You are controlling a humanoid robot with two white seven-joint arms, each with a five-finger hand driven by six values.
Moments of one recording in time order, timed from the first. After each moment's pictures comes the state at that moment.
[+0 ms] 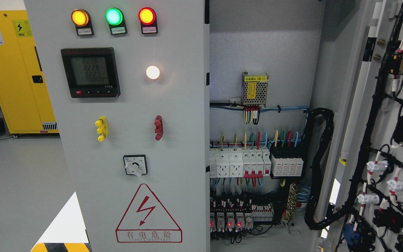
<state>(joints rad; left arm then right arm) 0.04 0.20 -0.50 -1.19 0.56 -0.25 -0.32 0.09 -0.05 0.15 -0.10 -0.14 0.01 0.03</state>
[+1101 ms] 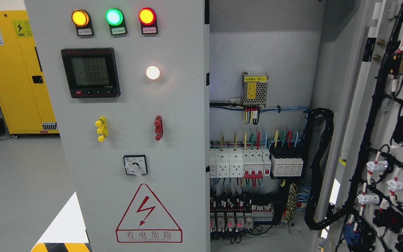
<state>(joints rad) 0.00 0.06 -0.29 -0.09 0.32 -0.05 -0.27 0.09 -0.04 0.15 -0.11 -0.14 0.01 0.03</state>
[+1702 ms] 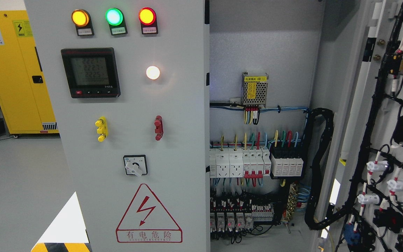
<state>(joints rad) 0.00 0.05 -0.27 0.04 0.31 -0.06 -0.21 0.10 -0.04 0.15 -0.16 -0.14 -0.03 0.03</state>
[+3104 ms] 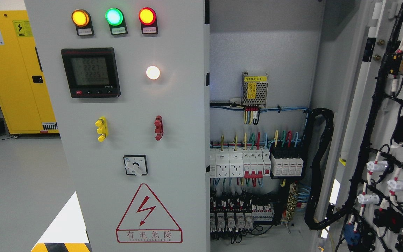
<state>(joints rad) 0.00 0.05 -0.26 0.09 0.31 -0.17 -0.17 0.37 -0.07 0.25 -1.75 -0.14 -0.19 0.03</state>
